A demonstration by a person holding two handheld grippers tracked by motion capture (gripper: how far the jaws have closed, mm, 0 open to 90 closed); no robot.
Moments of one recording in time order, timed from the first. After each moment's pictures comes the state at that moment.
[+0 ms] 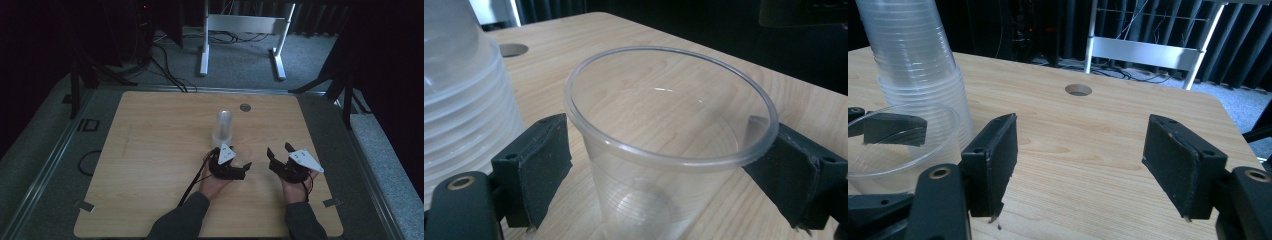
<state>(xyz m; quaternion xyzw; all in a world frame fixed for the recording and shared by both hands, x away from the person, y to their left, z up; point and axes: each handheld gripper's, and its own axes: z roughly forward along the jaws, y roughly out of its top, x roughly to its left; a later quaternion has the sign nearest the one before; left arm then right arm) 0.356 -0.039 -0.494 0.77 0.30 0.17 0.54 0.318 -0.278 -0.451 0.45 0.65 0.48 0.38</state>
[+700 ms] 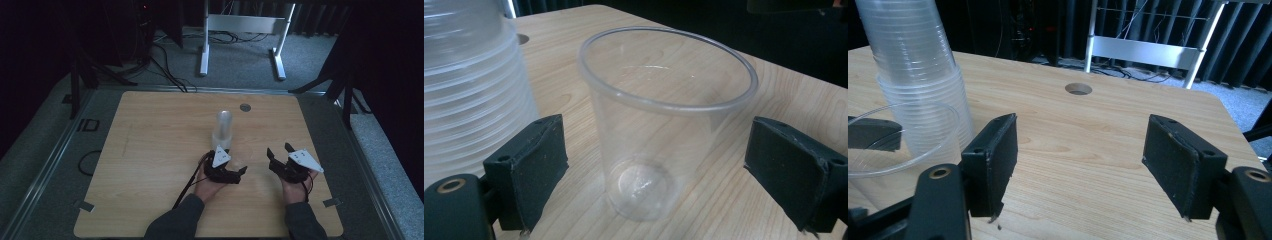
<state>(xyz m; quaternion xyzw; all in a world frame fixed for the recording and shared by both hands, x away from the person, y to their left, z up) 0.344 -0.021 -0.495 0.77 0.30 0.17 0.54 0.318 -0.278 -0.452 0.45 0.65 0.48 0.38</state>
